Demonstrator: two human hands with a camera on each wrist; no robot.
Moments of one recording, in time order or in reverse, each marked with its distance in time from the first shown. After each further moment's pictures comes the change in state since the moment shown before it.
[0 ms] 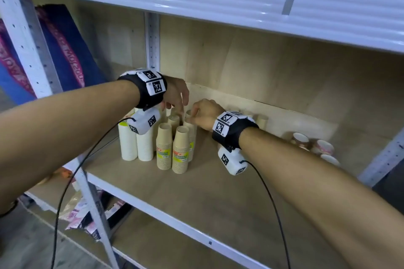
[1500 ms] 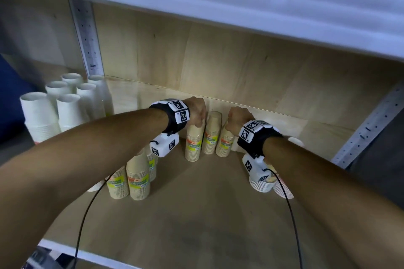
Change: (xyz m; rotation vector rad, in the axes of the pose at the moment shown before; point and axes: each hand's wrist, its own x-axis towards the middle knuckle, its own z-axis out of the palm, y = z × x) left_hand 0.134 0.121 0.062 0.038 0.023 0.282; right_hand 0.036 0.213 -0.022 -0.222 0.140 0.421
